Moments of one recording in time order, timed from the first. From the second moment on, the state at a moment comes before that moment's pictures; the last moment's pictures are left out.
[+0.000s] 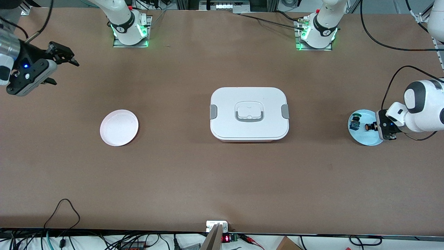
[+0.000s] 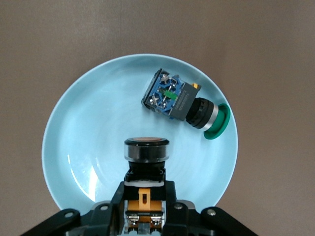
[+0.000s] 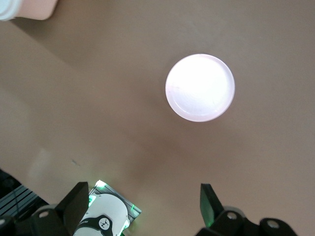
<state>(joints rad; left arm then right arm) 0.66 0.55 -0.36 -1.90 0.32 2.18 1.55 0.33 0.03 -0.27 -1.56 0.05 1.37 -0.54</state>
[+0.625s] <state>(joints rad) 0.66 0.56 -0.36 -1.90 0.32 2.22 1.55 0.36 -0.05 -0.25 -1.70 -0.04 1.51 -0.33</state>
